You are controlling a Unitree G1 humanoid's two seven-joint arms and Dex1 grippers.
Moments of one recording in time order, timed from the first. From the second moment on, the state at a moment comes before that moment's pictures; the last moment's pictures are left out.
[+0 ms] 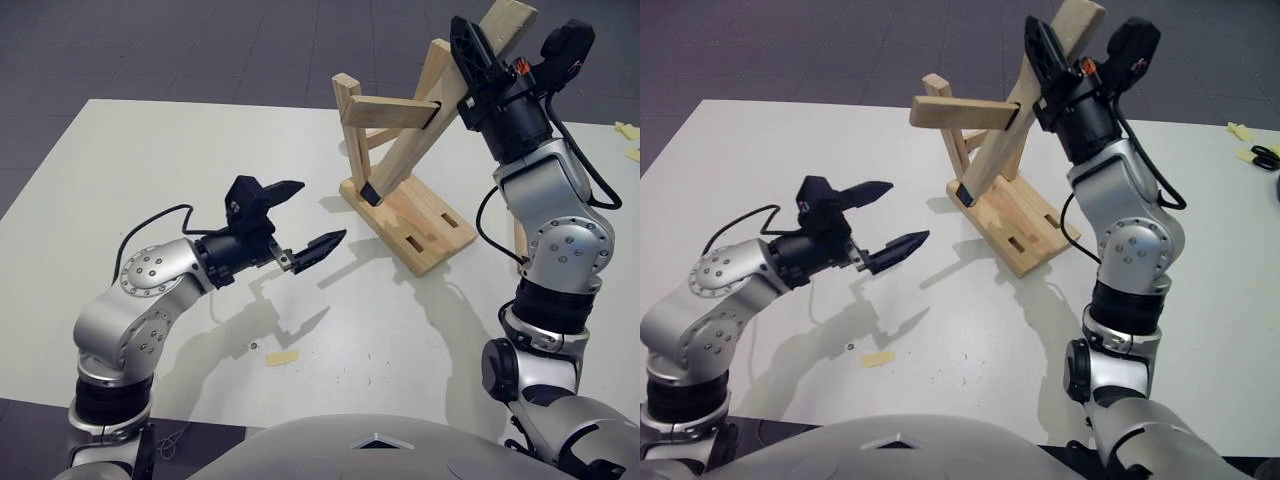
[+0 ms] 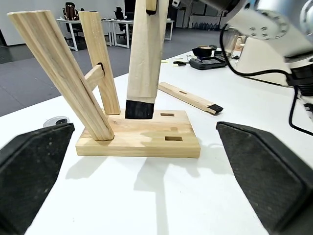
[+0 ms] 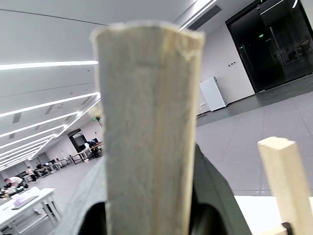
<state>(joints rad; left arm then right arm) -0.18 0.44 -0.05 -0.62 -0.58 0.72 -0.52 -0.52 -0.23 -0.22 -0.33 1.02 0.60 -0.03</state>
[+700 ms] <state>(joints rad) -0.28 0.37 -0.18 -0.45 -0.32 0.53 -0.46 -0.41 -0.16 -0.14 -0.52 1.15 0.69 -0.11</state>
